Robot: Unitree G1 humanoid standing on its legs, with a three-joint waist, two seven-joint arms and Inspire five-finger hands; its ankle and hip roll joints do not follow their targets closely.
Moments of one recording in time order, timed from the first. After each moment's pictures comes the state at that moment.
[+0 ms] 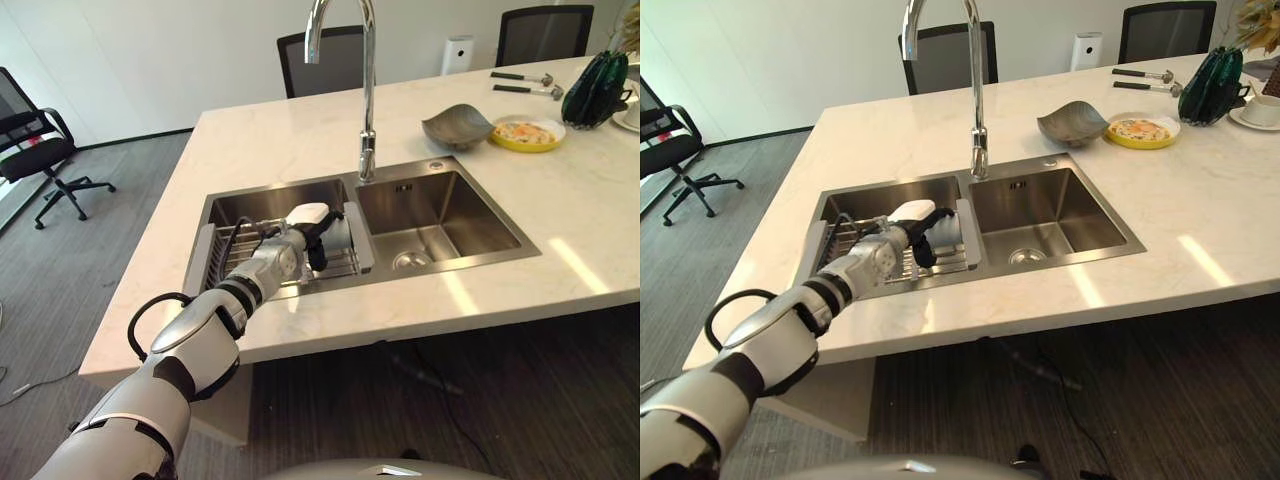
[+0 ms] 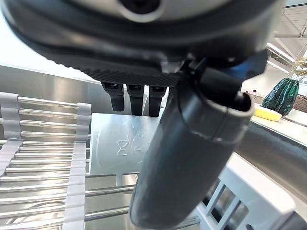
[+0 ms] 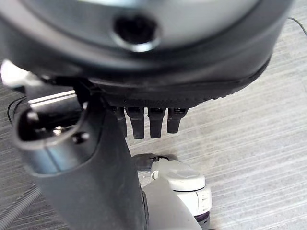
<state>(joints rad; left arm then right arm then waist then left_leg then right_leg) -0.95 0.28 -0.89 1.08 0.26 -0.07 0.09 0.06 -0.35 0.14 1.36 0.36 0.02 0.12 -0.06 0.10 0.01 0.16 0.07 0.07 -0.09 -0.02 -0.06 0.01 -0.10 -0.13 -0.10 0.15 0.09</state>
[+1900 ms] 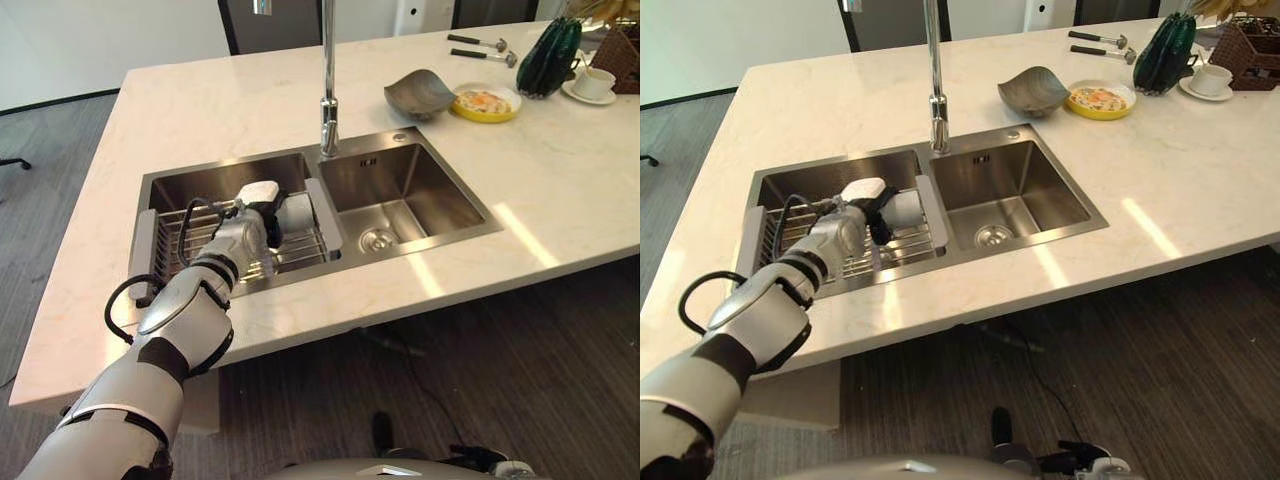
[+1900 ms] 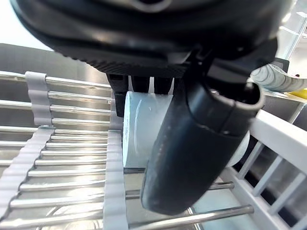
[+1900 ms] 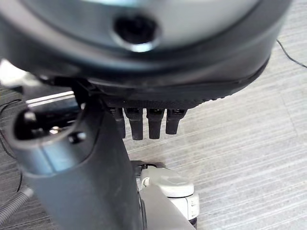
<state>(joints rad) -1.09 0.34 -0.83 1.34 0.36 -0.01 0.06 -0.05 -0.33 0.26 1.37 0.35 0.04 0.13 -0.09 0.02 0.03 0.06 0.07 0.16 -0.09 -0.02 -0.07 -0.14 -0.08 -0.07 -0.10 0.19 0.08</state>
